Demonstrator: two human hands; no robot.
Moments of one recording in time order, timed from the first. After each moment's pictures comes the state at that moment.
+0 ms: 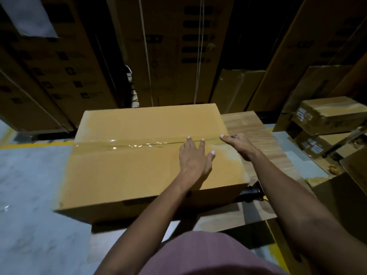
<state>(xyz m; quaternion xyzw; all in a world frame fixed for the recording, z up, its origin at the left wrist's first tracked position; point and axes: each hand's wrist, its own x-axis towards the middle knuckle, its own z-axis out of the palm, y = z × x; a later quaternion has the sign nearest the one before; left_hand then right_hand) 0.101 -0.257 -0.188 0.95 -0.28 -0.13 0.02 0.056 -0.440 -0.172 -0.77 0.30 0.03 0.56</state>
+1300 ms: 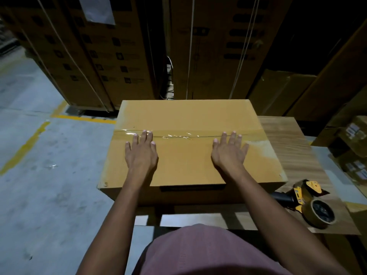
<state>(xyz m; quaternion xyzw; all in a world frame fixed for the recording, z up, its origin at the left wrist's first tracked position) 0.147 -0.031 -0.206 0.99 -0.03 -0.08 0.08 0.084 -0.283 -0.191 -0.95 0.27 0.12 0.09</state>
